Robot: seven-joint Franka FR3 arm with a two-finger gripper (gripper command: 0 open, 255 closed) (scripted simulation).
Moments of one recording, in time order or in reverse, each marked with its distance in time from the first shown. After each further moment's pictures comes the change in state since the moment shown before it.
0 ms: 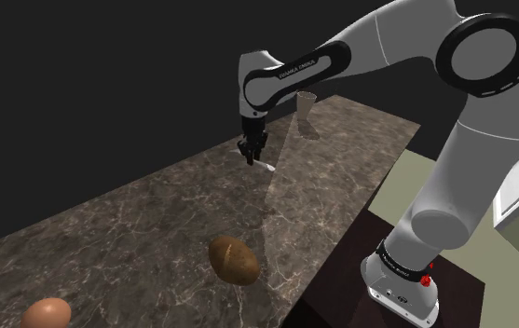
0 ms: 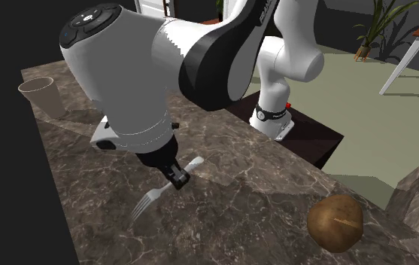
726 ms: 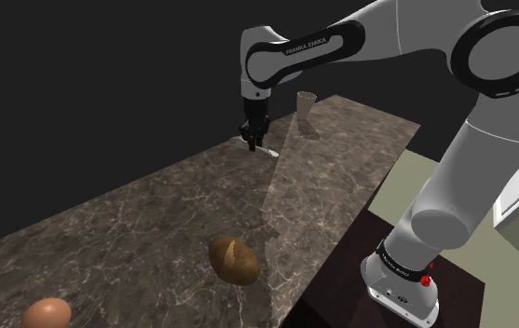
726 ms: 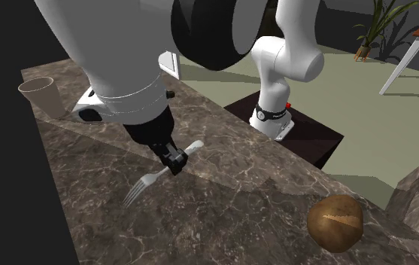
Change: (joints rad) arm -0.003 -0.062 0.000 0.077 0.010 -0.138 -0.006
